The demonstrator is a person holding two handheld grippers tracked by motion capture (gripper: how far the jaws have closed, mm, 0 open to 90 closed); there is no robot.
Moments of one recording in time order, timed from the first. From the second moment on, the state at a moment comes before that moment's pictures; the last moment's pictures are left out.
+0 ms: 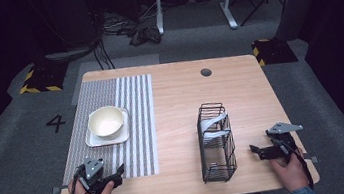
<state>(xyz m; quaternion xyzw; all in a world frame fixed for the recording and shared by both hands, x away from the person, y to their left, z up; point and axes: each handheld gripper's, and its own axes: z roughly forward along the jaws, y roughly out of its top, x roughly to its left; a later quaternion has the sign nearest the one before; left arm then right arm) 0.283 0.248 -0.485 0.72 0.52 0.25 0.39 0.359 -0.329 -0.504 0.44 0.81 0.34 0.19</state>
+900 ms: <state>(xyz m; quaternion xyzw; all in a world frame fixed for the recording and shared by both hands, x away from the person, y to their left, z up) 0.258 0.232 -0.428 0.68 0.48 0.31 0.46 0.359 -0.329 -0.504 0.44 0.81 0.34 0.19</state>
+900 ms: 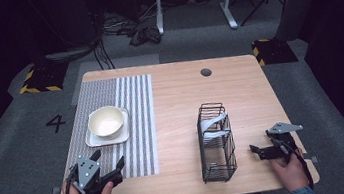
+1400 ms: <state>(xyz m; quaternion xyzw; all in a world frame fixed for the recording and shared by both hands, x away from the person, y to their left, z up) 0.259 0.217 -0.420 0.70 0.47 0.29 0.46 0.359 -0.329 -0.504 0.44 0.81 0.34 0.19</state>
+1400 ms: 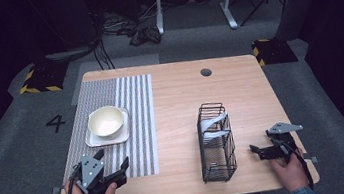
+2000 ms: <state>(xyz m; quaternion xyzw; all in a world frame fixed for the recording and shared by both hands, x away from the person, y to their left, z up) 0.271 0.176 -0.406 0.72 0.40 0.27 0.49 0.360 -0.329 -0.505 0.45 0.80 0.34 0.19</state>
